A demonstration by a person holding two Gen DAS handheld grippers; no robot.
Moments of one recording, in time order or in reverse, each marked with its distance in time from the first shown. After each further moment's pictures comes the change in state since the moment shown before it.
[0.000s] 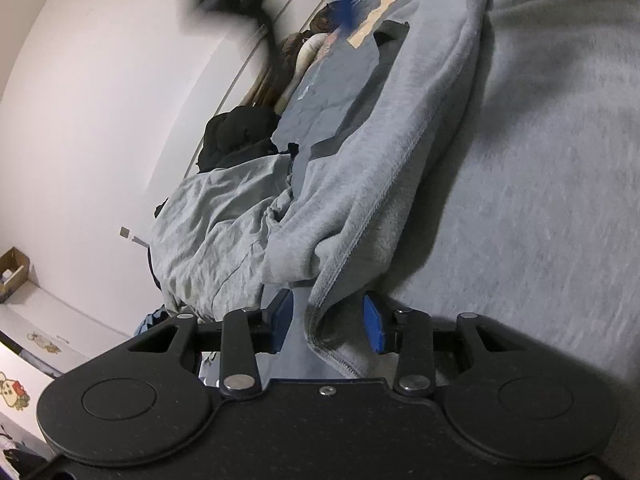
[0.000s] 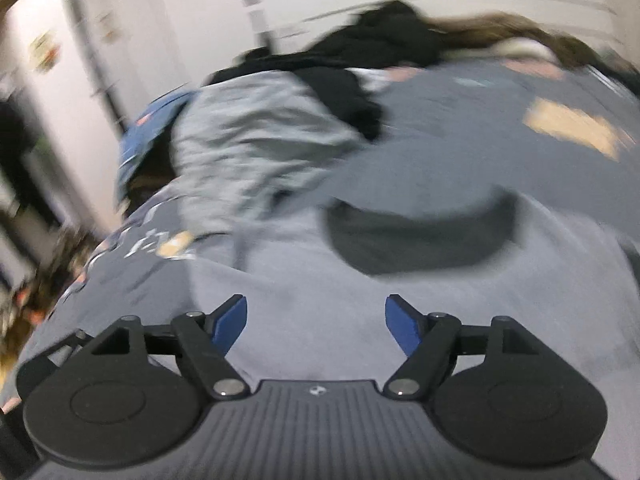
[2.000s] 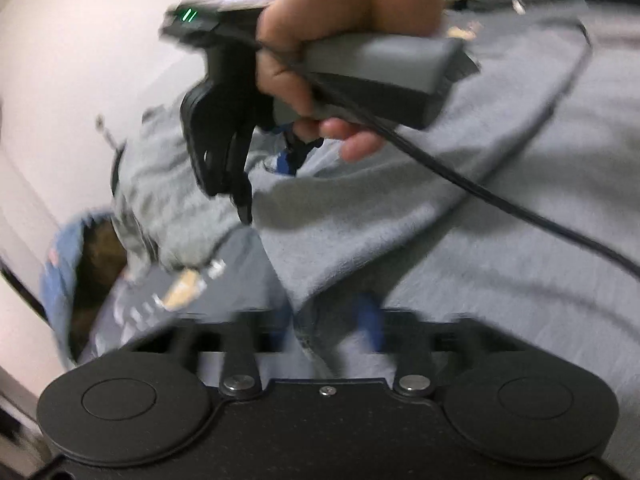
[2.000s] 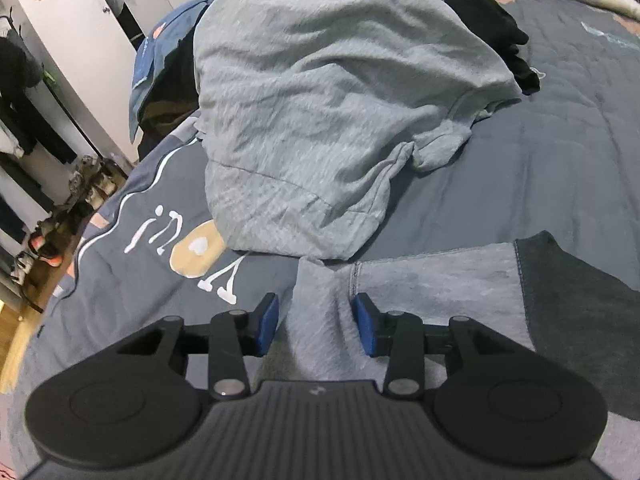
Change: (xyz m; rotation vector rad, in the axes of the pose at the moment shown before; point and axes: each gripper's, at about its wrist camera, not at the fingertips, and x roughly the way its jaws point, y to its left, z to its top) left arm 0.024 0.051 -0.020 -0.492 0.075 -0.165; right arm 0.196 0.060 0.064 0.000 0.281 0.074
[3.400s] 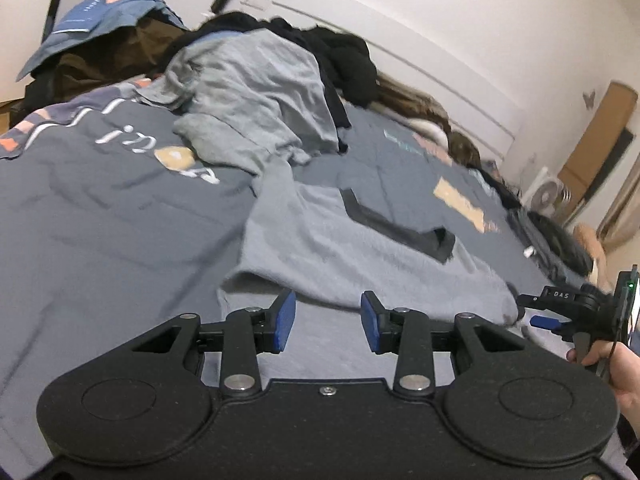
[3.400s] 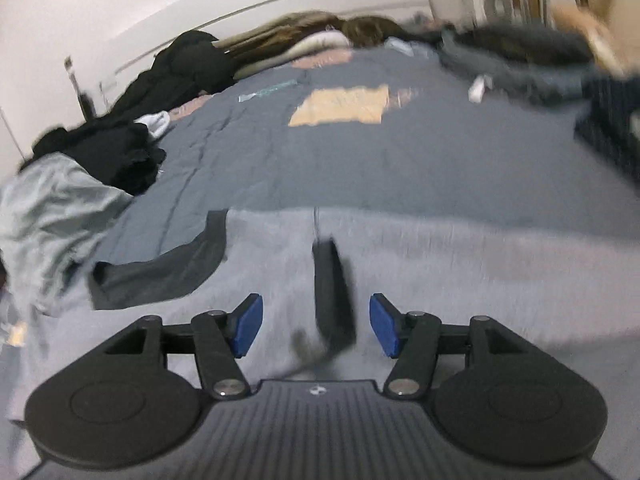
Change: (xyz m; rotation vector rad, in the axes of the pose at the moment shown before) left arm -0.099 0.063 0.008 -0.923 0.004 -0.304; right arm -0.246 -0.215 -0.189 0.476 -0.364 -0.450
